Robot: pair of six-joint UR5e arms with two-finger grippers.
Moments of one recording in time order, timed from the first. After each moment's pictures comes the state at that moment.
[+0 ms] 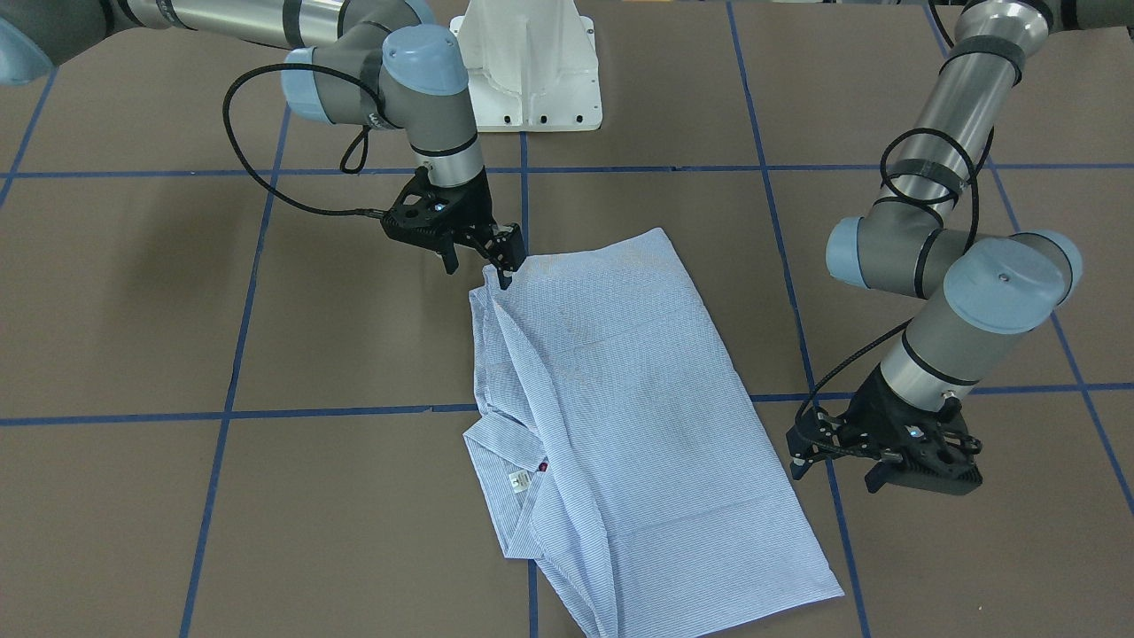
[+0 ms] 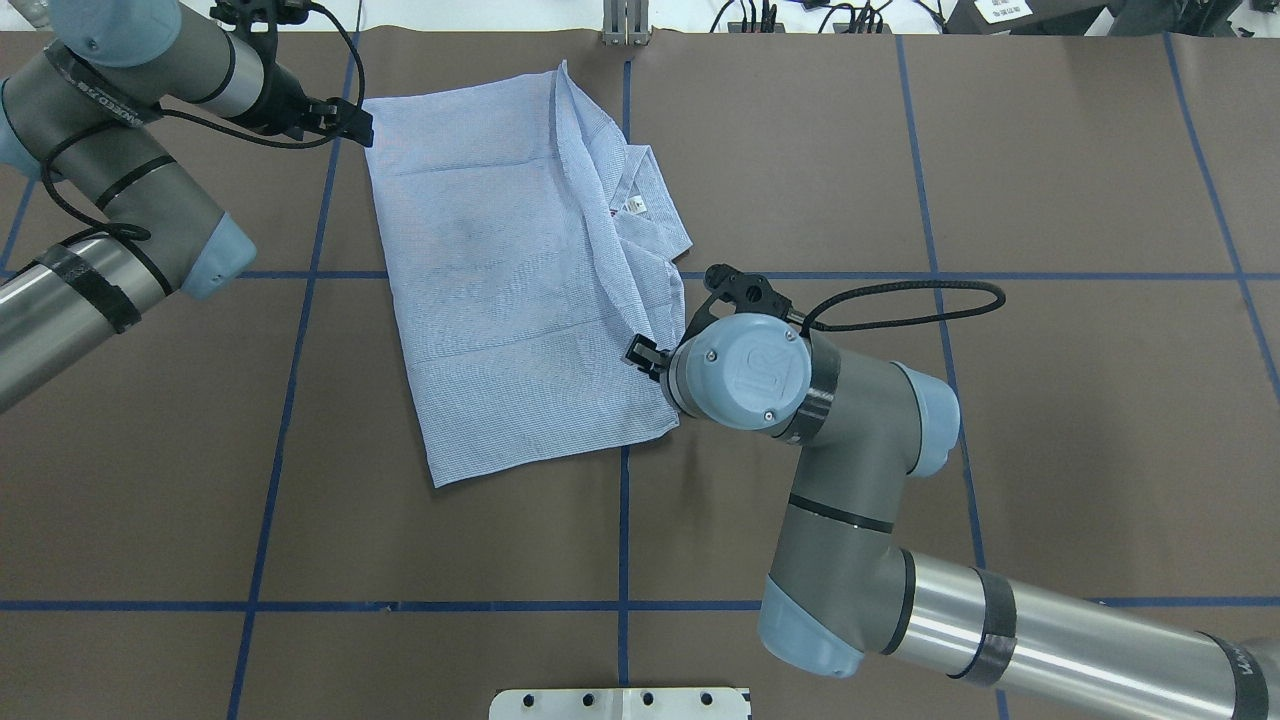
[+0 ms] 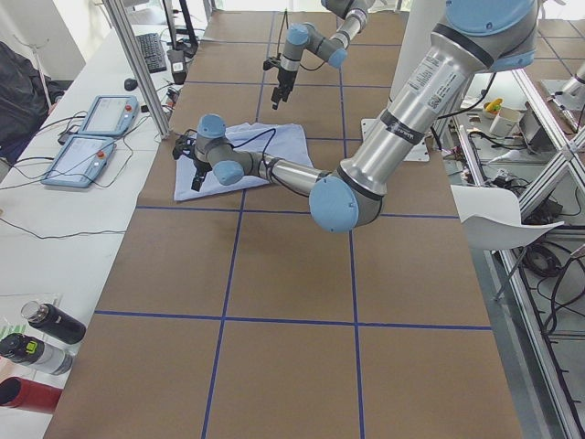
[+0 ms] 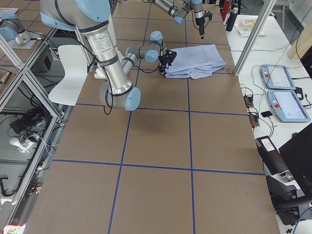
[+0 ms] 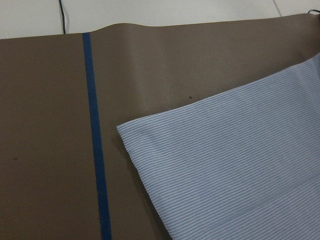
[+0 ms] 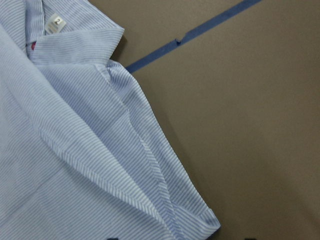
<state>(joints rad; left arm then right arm) -0.99 -2.19 -1.16 -2.30 -2.03 -0.81 0.40 -0.96 1.68 -1.39 1.57 1.78</state>
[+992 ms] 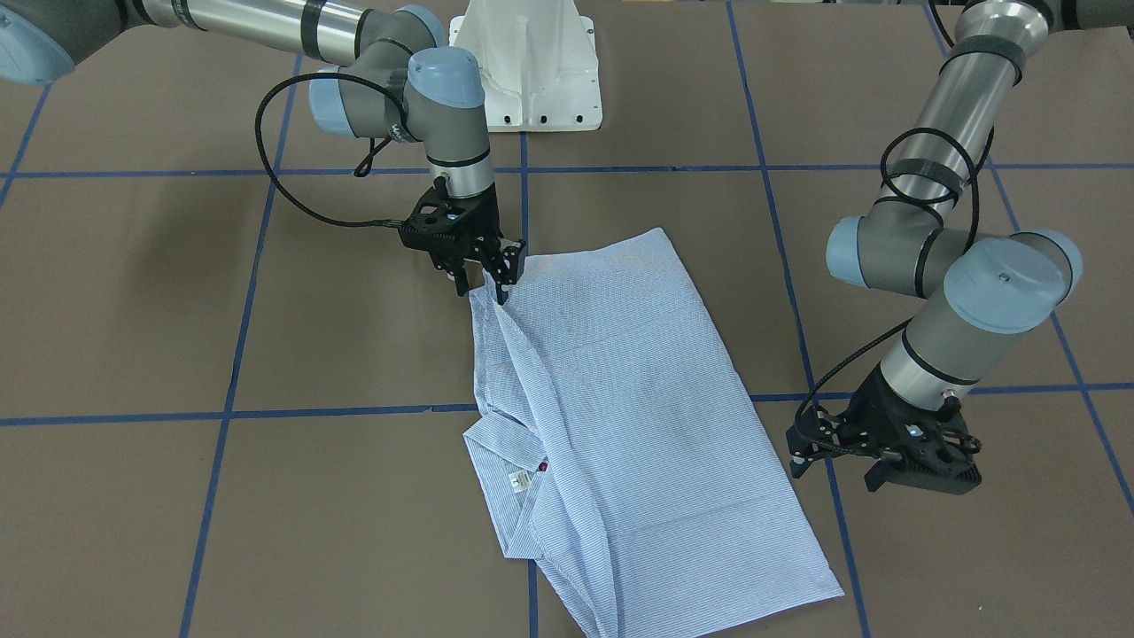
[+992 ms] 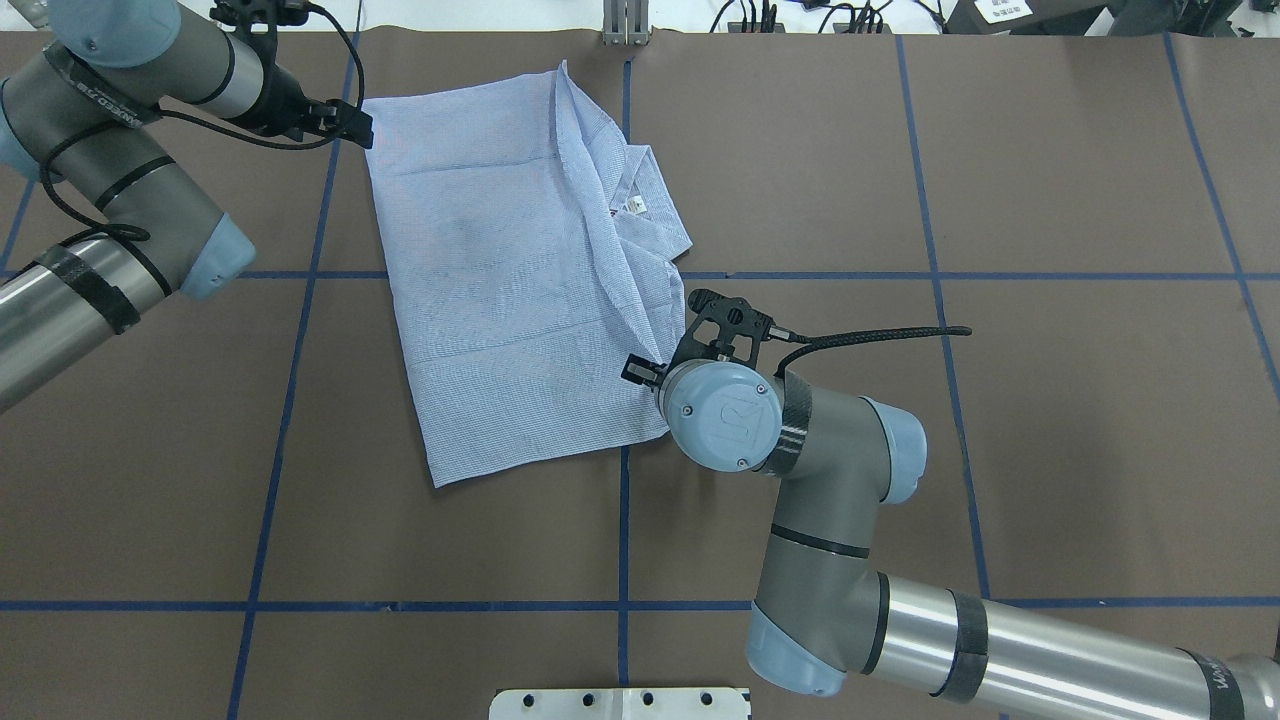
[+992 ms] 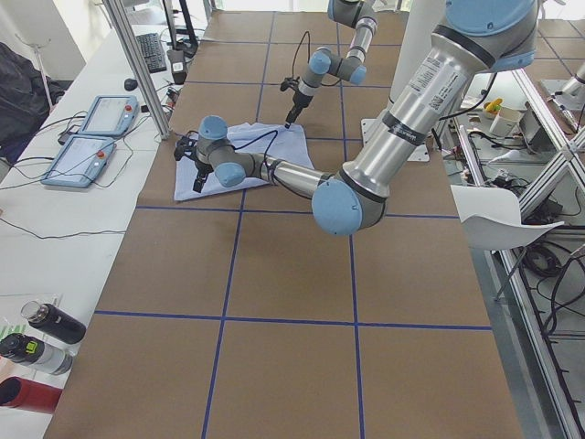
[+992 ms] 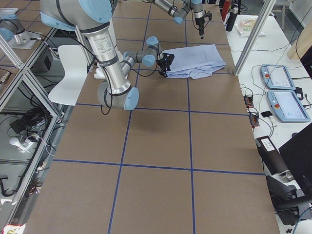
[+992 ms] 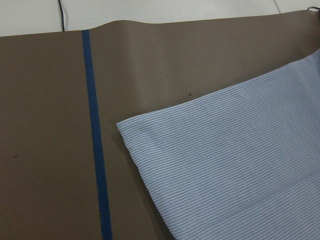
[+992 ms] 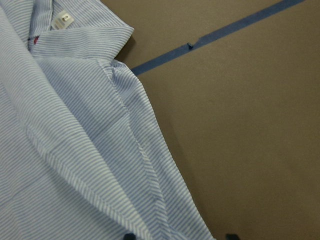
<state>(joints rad) -0.99 -2.19 -1.16 -2.30 -2.03 -0.81 0.36 -0.95 1.60 -1.33 1.43 1.72</state>
